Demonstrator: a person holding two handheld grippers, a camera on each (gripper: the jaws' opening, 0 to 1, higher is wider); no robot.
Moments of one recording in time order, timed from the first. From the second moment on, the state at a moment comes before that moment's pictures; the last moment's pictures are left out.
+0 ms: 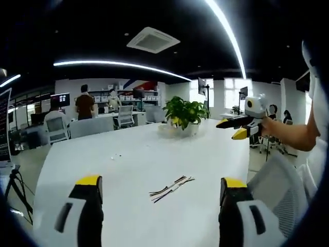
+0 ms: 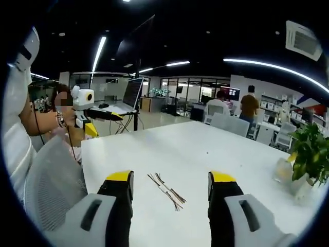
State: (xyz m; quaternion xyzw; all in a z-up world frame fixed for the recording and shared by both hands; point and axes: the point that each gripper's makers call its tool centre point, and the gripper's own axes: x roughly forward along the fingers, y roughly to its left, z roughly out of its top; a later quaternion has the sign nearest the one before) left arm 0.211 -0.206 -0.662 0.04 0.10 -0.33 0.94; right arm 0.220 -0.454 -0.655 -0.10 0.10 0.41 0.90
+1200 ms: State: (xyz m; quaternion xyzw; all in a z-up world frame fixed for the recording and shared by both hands) left arm 0.176 -0.173 -0.730 -0.05 0.20 -0.23 0.95; right arm 0.192 -0.470 -0.743 -0.01 0.19 0.34 0.92
